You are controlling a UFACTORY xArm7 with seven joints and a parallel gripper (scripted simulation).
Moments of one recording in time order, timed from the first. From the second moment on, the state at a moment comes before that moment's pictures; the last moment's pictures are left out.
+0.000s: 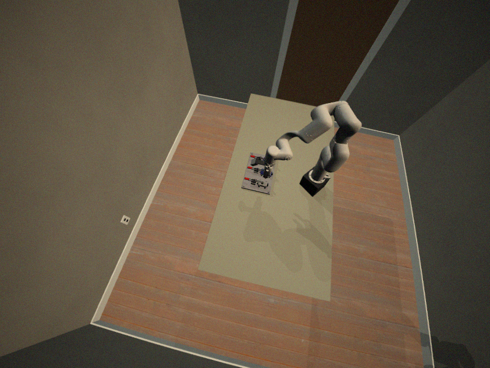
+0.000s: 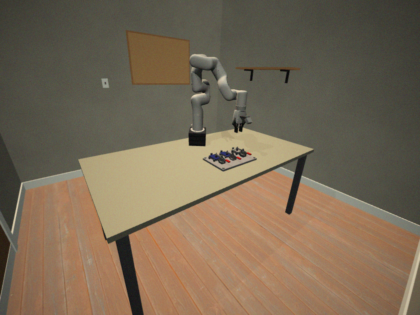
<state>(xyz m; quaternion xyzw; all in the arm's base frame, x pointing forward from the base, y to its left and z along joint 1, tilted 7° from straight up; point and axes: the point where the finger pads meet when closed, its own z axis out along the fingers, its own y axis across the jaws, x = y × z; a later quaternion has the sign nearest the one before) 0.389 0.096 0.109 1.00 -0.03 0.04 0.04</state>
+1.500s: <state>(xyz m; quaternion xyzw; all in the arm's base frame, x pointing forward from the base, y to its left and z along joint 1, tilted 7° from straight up) 0.393 0.092 0.051 1.00 -0.03 0.04 0.04</state>
